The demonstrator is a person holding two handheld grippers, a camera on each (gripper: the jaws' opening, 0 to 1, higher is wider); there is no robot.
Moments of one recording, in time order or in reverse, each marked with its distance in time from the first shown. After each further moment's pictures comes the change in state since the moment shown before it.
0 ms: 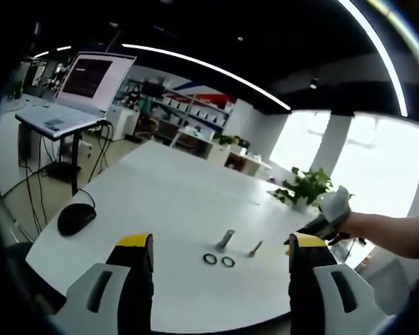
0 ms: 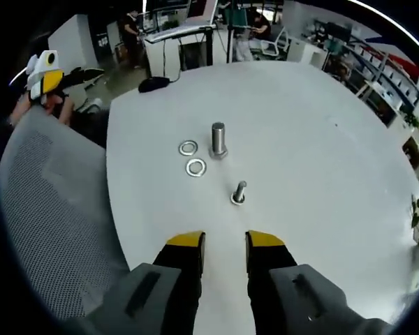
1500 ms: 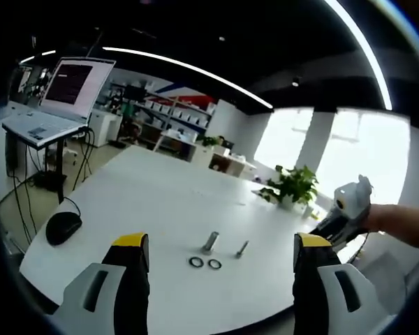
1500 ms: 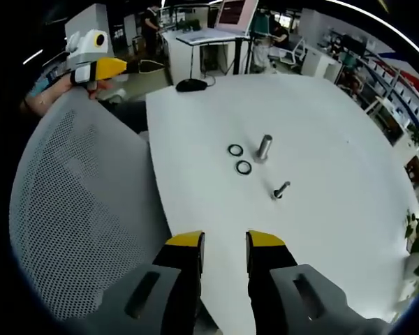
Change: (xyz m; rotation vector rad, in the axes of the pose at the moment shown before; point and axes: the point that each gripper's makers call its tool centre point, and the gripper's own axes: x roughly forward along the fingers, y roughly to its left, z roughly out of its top) left arm 0.000 -0.017 0.007 0.029 -0.041 -0.083; right arm -0.037 0.068 0.017 -0.114 -0.007 0.051
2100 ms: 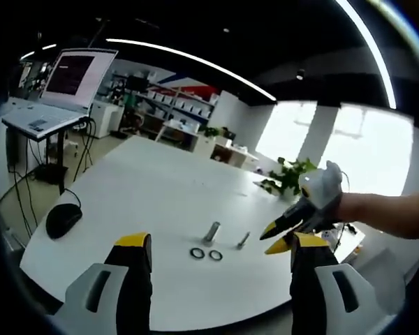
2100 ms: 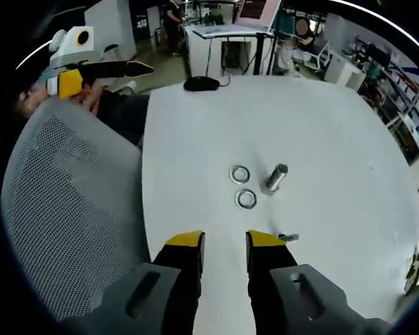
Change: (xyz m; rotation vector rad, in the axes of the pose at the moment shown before) left arm 0.002 0.001 -0.011 -0.003 0.064 0.008; right arm 0.070 -0.021 0.045 -0.096 0.024 0.087
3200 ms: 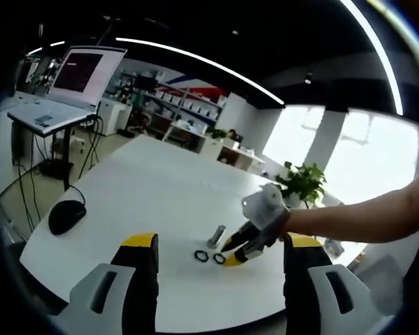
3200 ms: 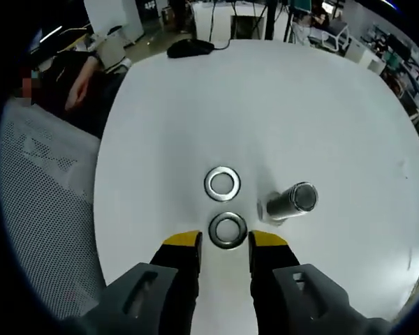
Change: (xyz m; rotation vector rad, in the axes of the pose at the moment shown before) left arm 0.004 0.007 0.003 -0.038 -0.008 0.038; right arm 0.099 -0.026 -0.003 -0.040 0.151 0.079
